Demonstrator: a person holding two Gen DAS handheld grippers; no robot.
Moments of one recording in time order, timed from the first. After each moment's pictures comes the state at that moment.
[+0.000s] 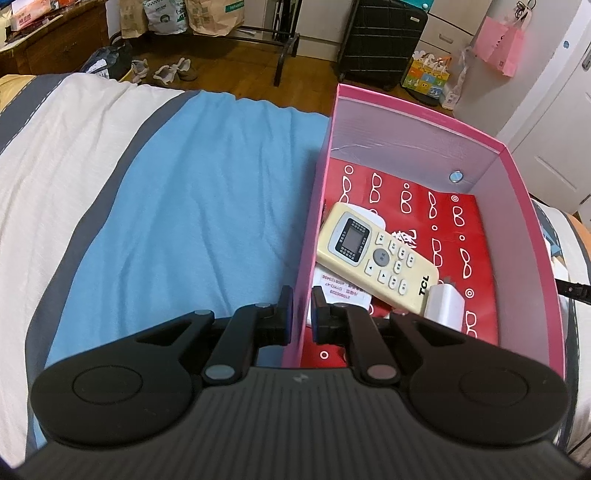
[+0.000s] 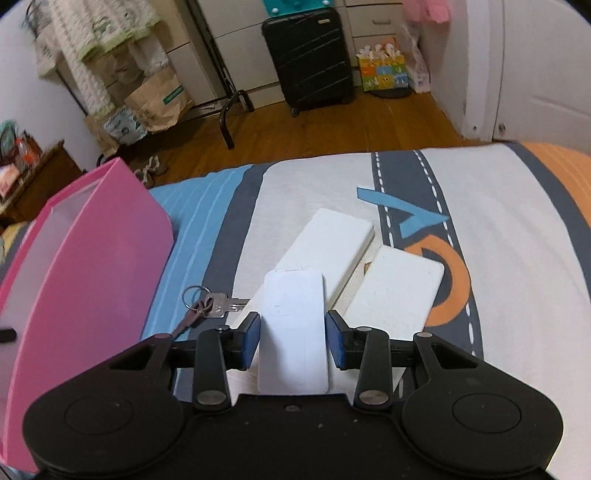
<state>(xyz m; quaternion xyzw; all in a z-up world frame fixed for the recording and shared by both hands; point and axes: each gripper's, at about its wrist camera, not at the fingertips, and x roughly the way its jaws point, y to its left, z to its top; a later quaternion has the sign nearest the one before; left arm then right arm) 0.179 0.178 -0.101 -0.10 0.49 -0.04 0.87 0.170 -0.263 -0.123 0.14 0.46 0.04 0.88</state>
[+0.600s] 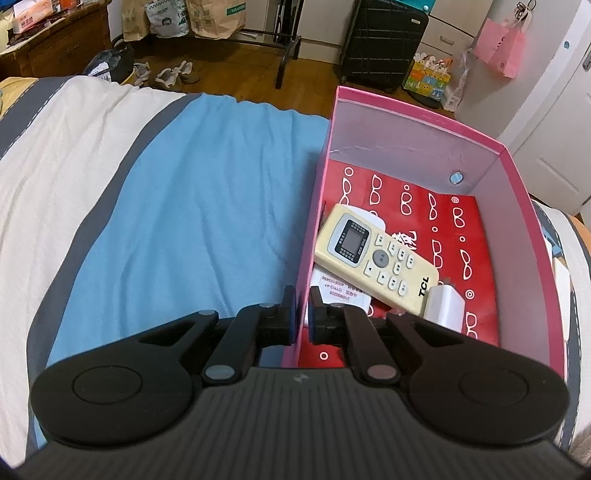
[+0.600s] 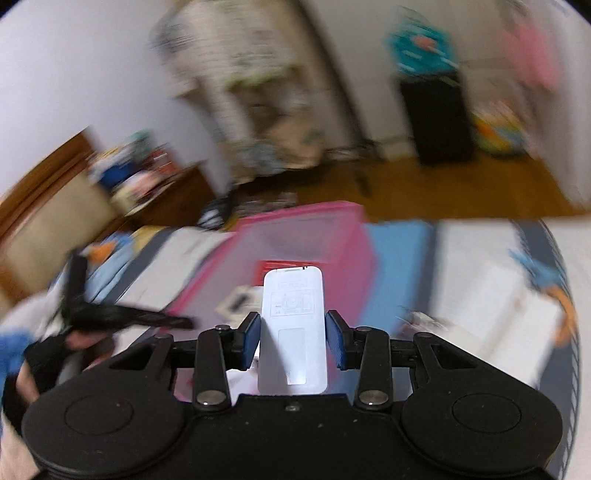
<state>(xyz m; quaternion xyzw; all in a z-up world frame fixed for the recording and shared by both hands) 0.179 0.175 -0.100 -0.09 0.49 -0.04 0.87 0.088 -0.143 -0.018 0.08 0.34 0.25 0.90</state>
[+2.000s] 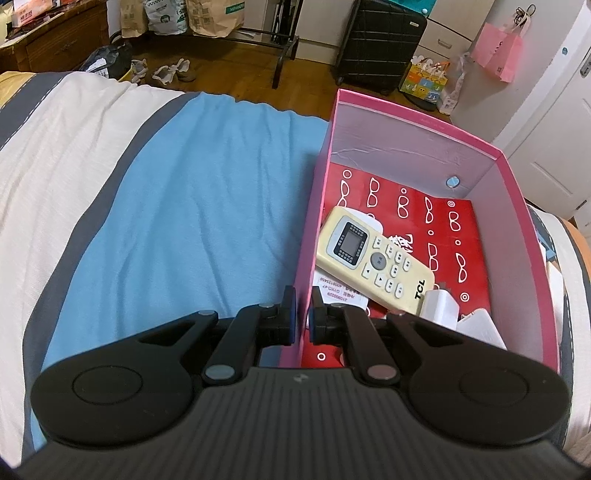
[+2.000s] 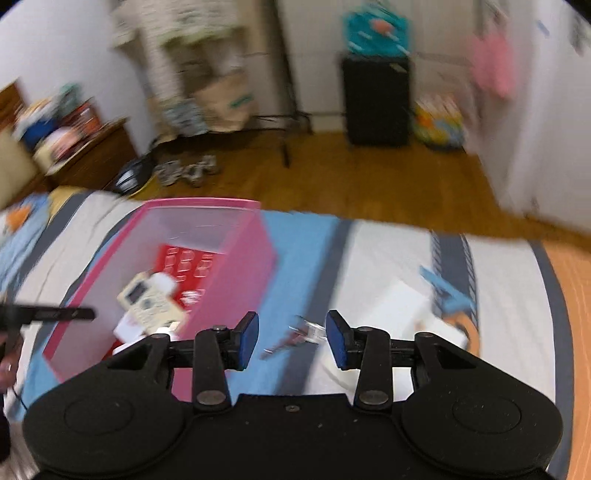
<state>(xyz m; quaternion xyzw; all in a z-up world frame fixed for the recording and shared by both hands) 0.179 0.180 -0.099 -0.10 0.48 -0.05 0.87 0.154 -0.221 -0.022 0.07 0.44 0.09 0.89</state>
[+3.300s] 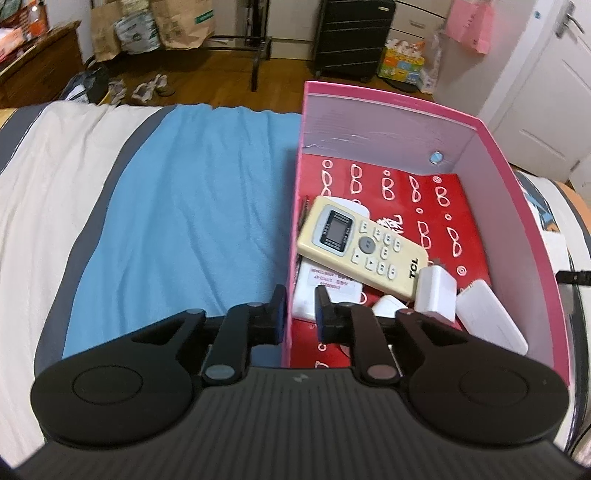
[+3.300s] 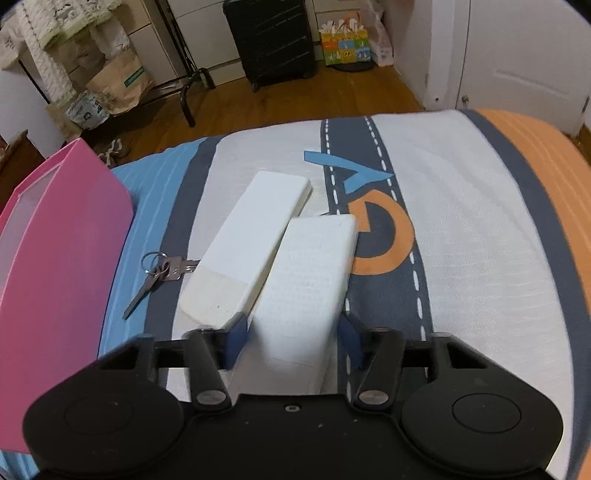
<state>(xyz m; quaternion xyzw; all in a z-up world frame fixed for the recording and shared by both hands) 0.175 0.169 -0.098 -0.04 0.48 -0.08 0.87 0.156 -0.270 -0.124 0.11 0.50 -0.01 0.86</state>
